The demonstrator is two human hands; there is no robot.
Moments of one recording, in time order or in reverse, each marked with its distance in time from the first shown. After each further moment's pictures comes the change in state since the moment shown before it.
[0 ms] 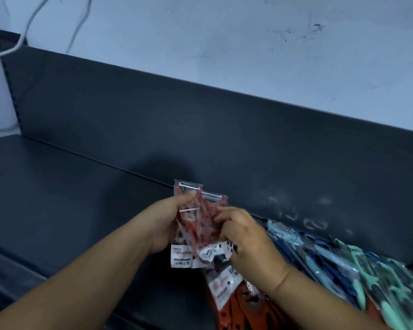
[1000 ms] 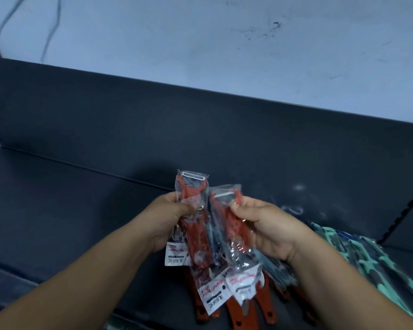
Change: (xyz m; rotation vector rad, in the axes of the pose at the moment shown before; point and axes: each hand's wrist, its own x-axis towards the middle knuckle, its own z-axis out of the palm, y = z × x) left_hand -0.011 -0.005 0.042 0.130 0.002 0.125; right_hand 0.000 0.008 -0.074 1.262 -0.168 1.127
